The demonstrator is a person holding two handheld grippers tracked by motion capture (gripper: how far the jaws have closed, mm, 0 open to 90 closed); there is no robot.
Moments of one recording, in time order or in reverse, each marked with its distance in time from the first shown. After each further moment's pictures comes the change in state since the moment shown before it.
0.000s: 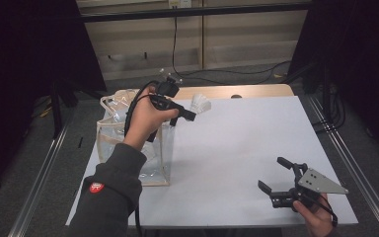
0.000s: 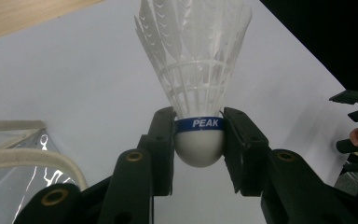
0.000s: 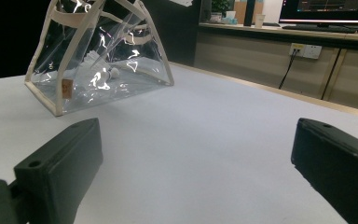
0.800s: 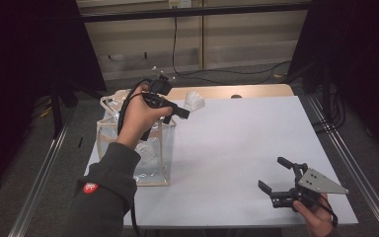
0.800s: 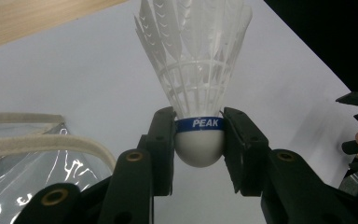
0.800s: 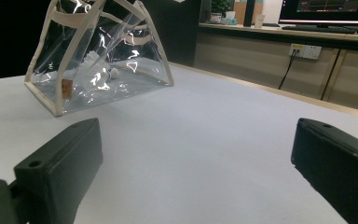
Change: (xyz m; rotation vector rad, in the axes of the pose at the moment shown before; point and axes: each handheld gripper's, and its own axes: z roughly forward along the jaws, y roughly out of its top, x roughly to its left) left arm 0.009 -0.002 -0.014 -0.009 0.020 -0.011; right arm 0.000 0.000 -0.001 0.002 -0.001 -0.002
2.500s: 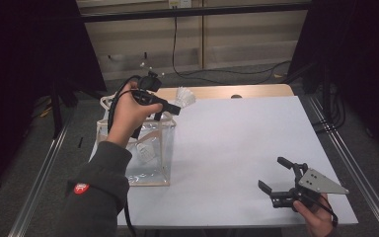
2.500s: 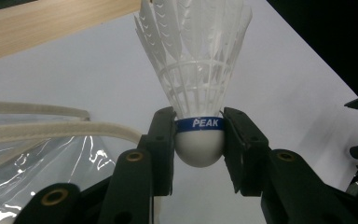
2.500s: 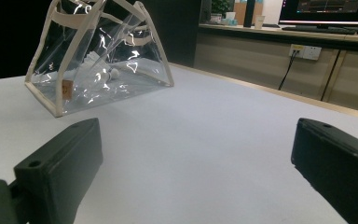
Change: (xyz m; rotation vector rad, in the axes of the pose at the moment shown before) left arm 0.013 -0.003 -0.021 -0.022 0.036 -0.016; right arm 0.000 0.000 0.000 -0.004 0.000 0.000
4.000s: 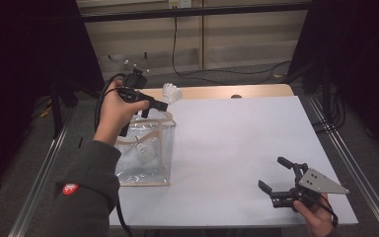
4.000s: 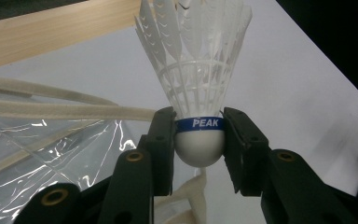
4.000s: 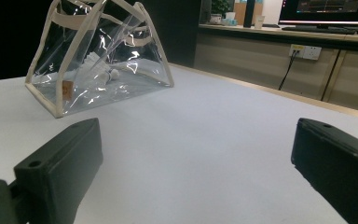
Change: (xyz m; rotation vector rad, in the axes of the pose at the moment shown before) left arm 0.021 -0.007 -0.023 -0.028 0.051 -0.046; right arm 0.000 0.000 0.000 -0.001 0.001 0.006
